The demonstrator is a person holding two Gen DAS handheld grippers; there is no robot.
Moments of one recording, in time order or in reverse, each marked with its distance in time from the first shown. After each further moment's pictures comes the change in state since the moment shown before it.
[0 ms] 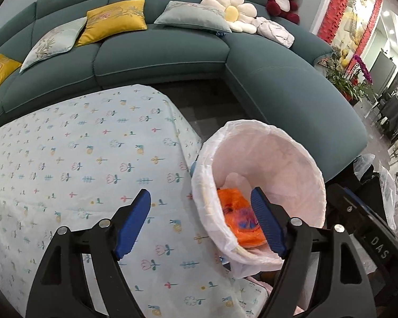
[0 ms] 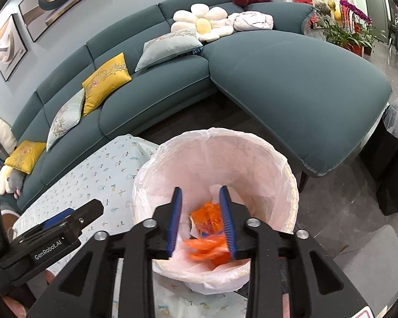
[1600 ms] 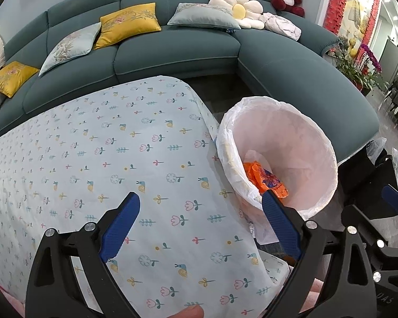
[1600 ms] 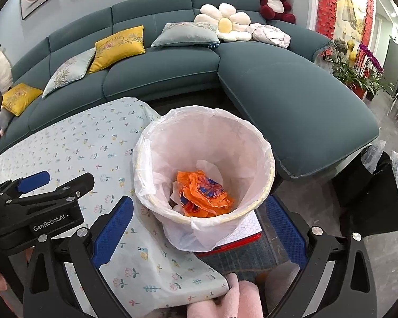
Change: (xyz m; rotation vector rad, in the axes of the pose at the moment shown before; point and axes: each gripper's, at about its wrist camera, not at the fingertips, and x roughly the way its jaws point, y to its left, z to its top) left arm -0.041 0.006 -0.051 0.041 -0.005 0.103; right arm -0.052 0.037 -0.050 -0.268 0.029 -0.136
